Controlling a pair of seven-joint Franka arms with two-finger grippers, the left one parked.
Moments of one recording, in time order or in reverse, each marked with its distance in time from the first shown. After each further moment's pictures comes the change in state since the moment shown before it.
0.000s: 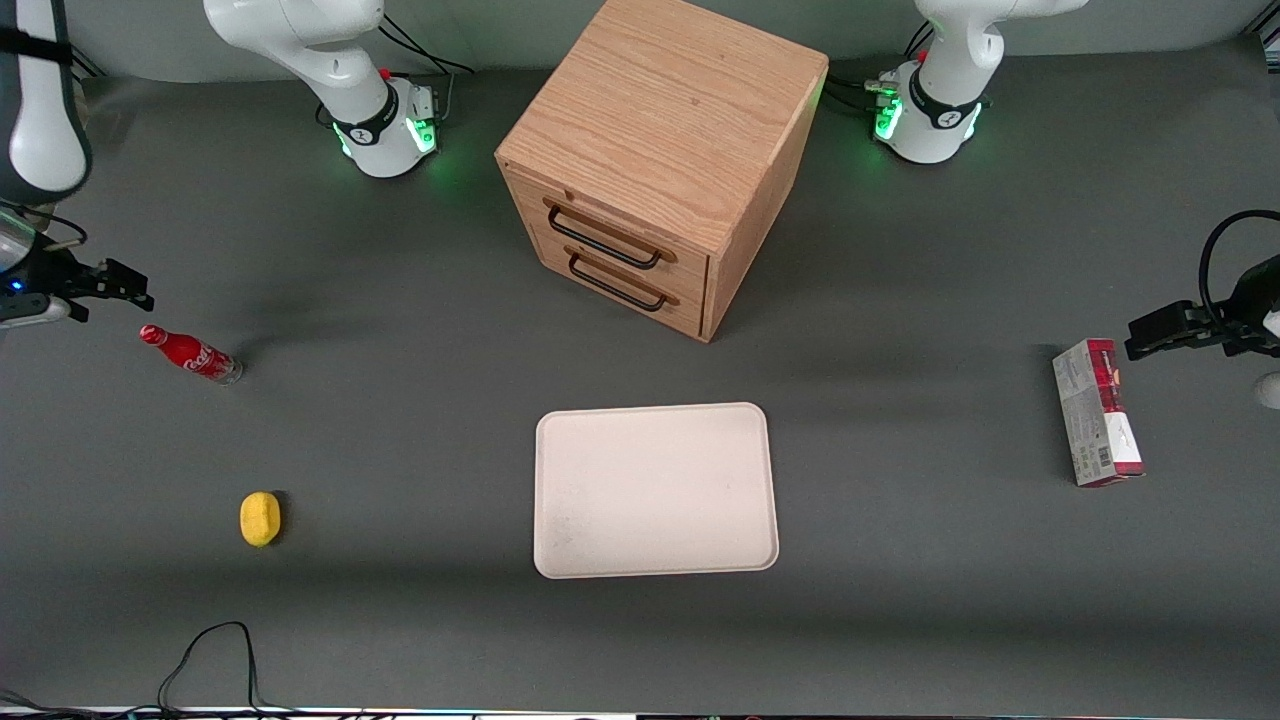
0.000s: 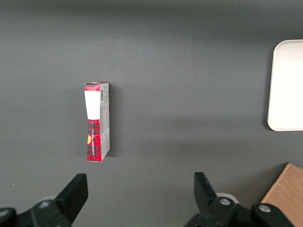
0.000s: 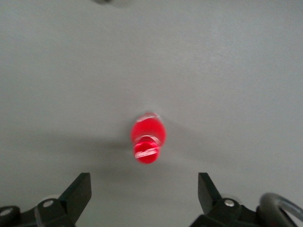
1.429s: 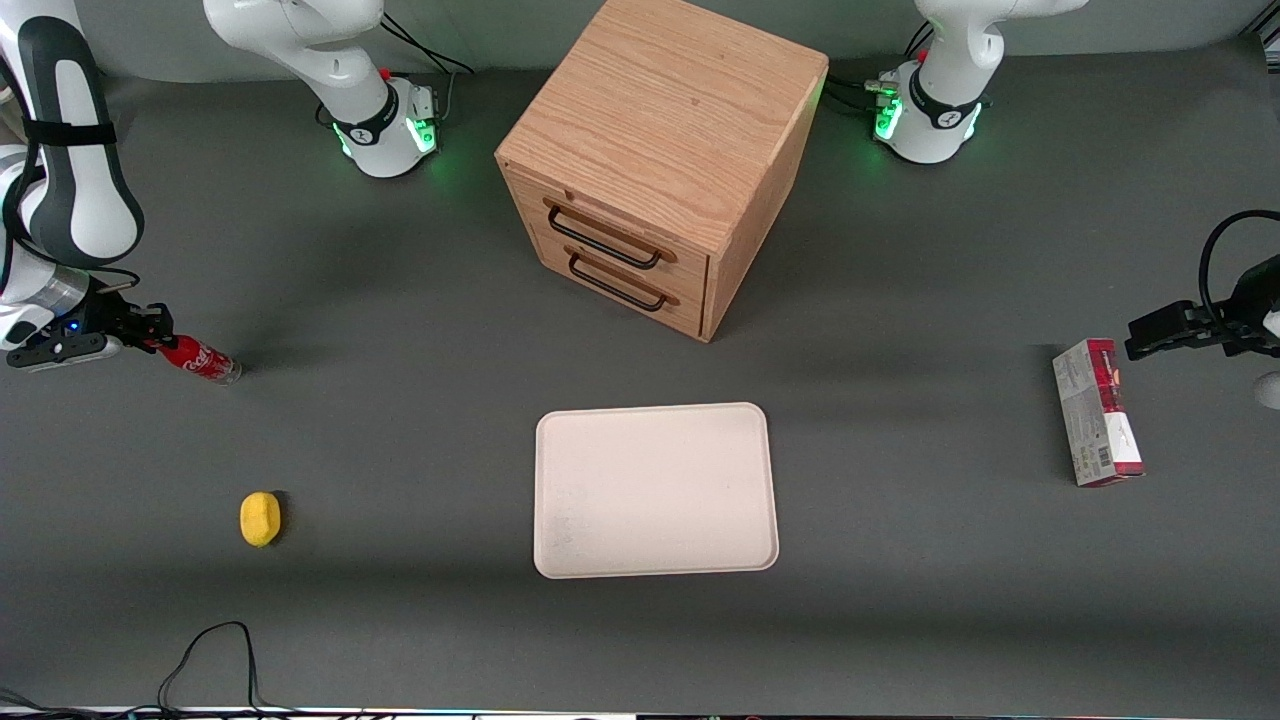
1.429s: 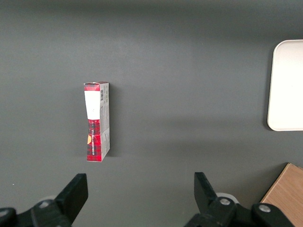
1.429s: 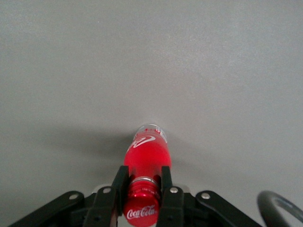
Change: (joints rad) arm 0.024 0.170 -0.003 0.004 0.164 0.113 -0.096
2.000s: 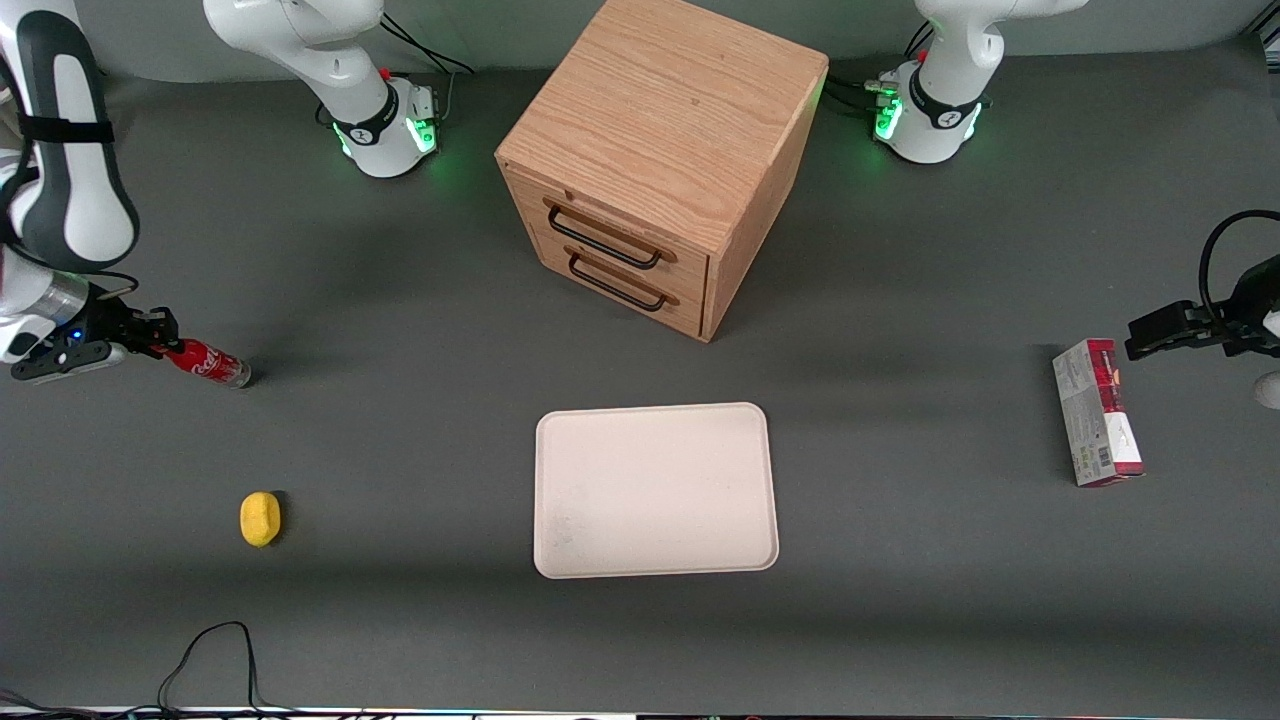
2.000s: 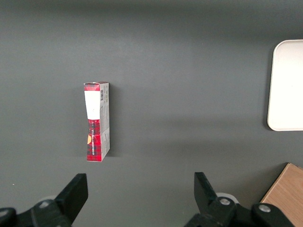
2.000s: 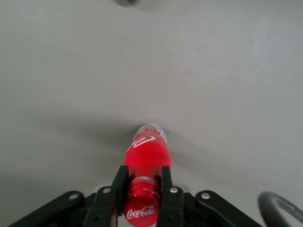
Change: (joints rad) arm 0.013 -0.001 0.062 0.135 0.007 -0.206 0.028
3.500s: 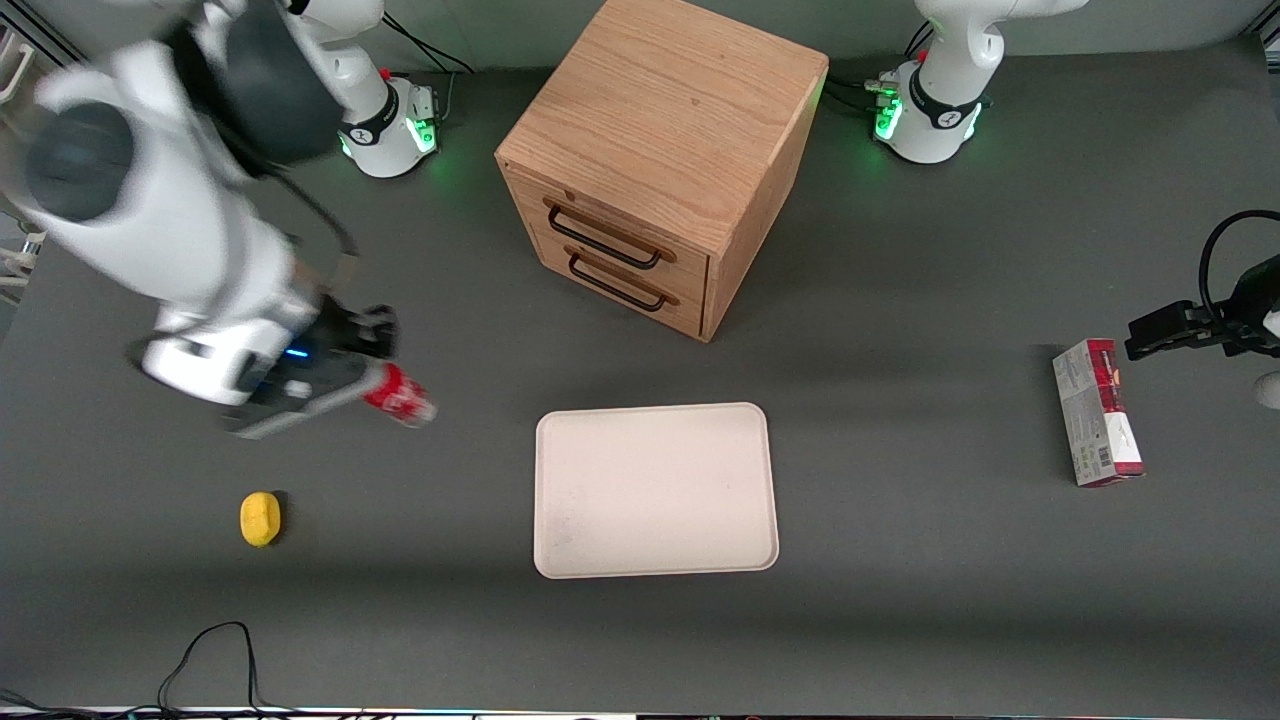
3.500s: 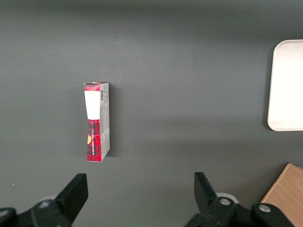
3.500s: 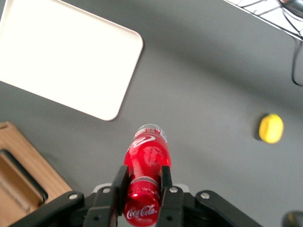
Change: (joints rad) arm 0.009 0.368 0.919 1.010 -0.298 -0.616 0.773
